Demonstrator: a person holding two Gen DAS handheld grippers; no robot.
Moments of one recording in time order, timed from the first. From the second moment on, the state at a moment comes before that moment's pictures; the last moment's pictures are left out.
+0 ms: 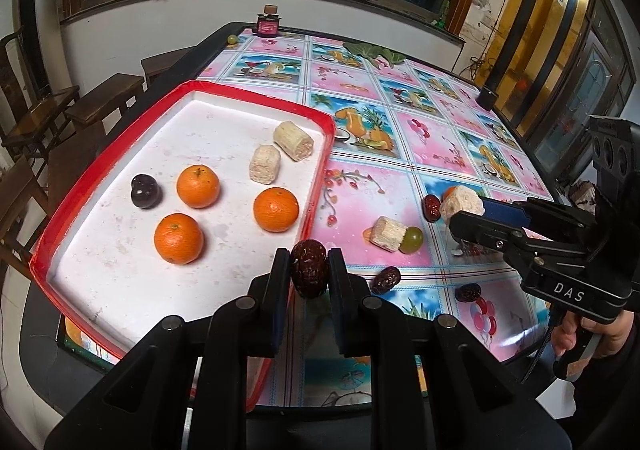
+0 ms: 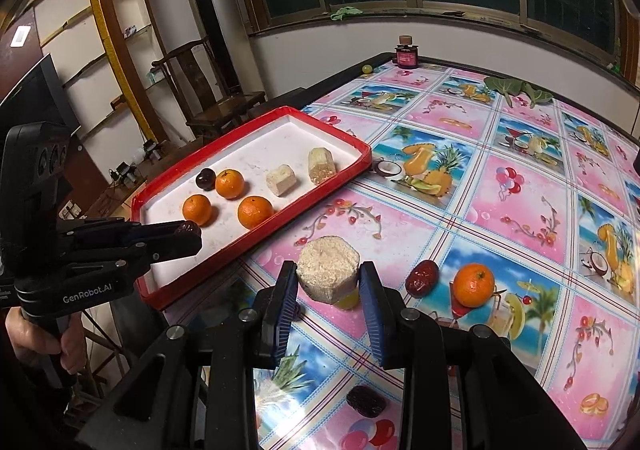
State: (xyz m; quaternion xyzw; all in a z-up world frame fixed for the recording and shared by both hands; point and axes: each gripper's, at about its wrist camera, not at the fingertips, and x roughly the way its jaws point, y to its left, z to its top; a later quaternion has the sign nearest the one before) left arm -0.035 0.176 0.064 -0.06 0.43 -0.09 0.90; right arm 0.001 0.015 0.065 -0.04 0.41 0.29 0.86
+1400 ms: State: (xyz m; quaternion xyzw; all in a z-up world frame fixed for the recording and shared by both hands) left arm -0.027 0.280 0.049 -0.11 0.44 0.01 0.89; right arm 0.032 0.100 0.069 -0.03 0.43 0.40 0.81
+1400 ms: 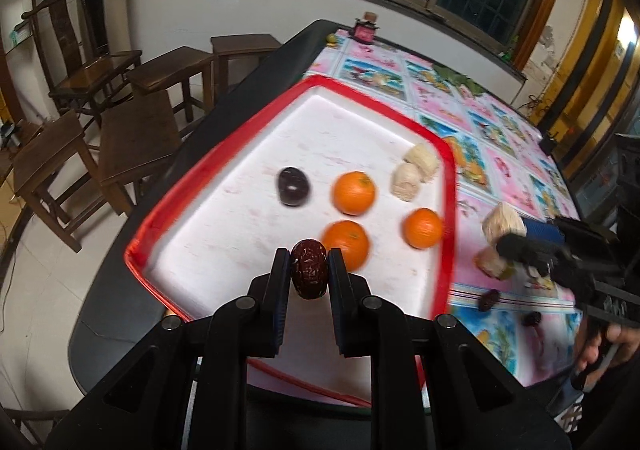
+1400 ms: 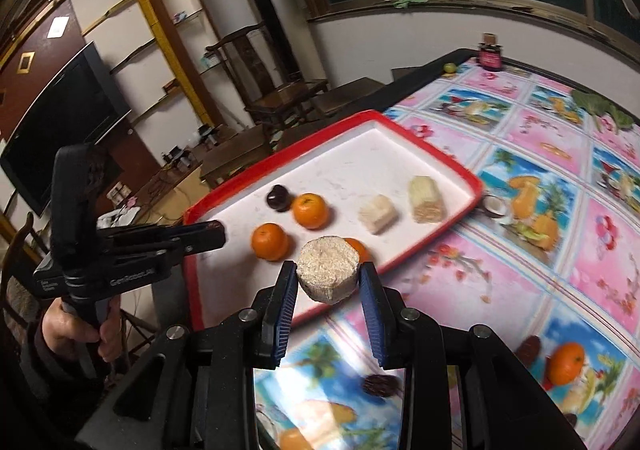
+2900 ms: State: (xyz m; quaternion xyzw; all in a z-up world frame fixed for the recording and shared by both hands) left arm -0.008 0.279 0.039 -0.10 0.45 0.05 0.89; right arm -0.006 0.121 0.048 -0.07 0.42 0.42 0.80
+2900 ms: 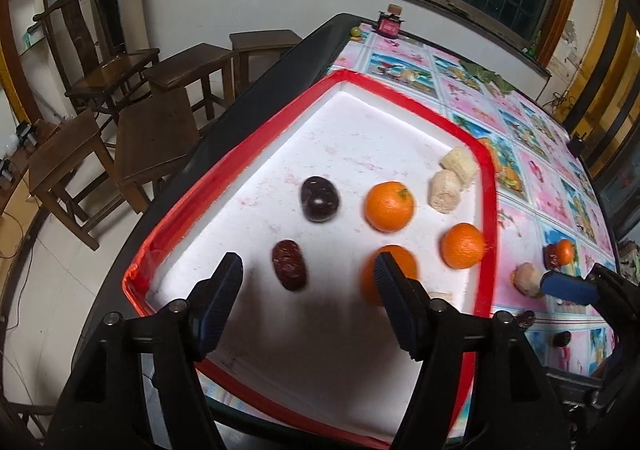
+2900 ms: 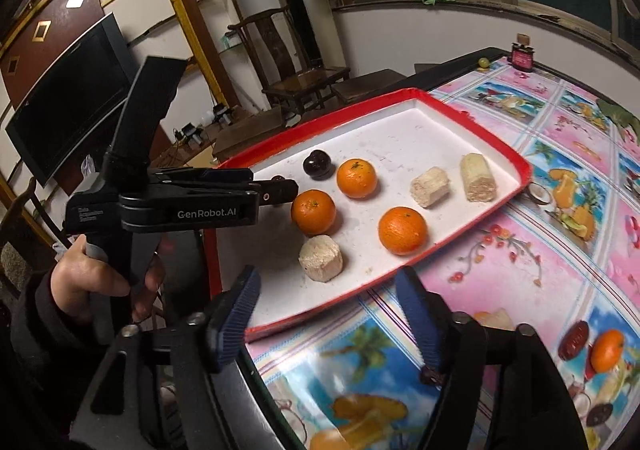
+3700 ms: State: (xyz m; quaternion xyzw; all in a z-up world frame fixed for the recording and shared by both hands) left arm -0.026 0.175 0.076 -0.05 0.43 -0.07 0.90; right arm -0.015 -0.066 0.057 0.02 0.43 0.27 0.86
